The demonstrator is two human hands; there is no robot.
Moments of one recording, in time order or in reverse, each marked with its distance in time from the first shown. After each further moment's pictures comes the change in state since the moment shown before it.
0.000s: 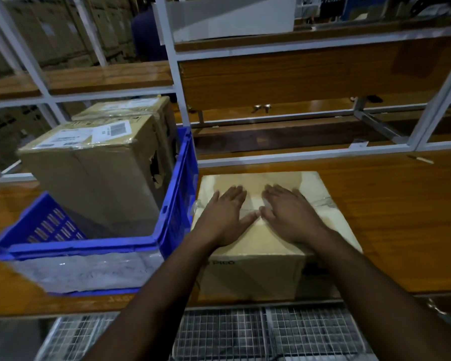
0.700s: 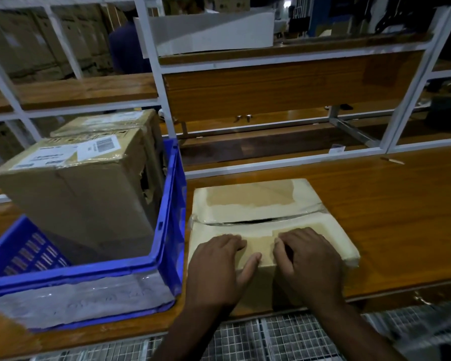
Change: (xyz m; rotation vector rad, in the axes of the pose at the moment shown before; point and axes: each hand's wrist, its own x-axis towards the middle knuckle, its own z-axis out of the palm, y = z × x) left_hand -0.086 0.020 0.016 -0.116 0.369 0.010; right_hand -0.085 -0.023 0.031 0.099 0.660 0.099
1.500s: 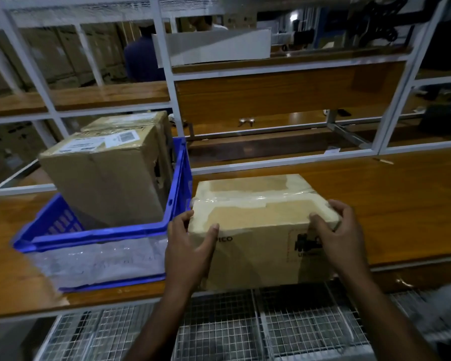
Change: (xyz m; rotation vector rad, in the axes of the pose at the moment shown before) left_hand -0.057 -0.005 -0.036 -0.599 0.287 -0.458; right_hand -0.026 0.046 -0.056 0.558 0.015 0.598
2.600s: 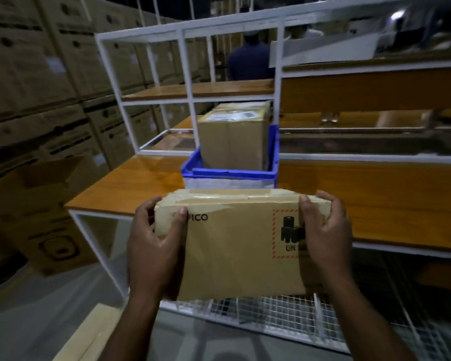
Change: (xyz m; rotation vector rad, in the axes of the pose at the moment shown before) left_hand -0.201 0.006 -0.283 0.009 0.494 0.017; right_hand -0.257 -0.138 0.057 0.211 -0.147 -0.146
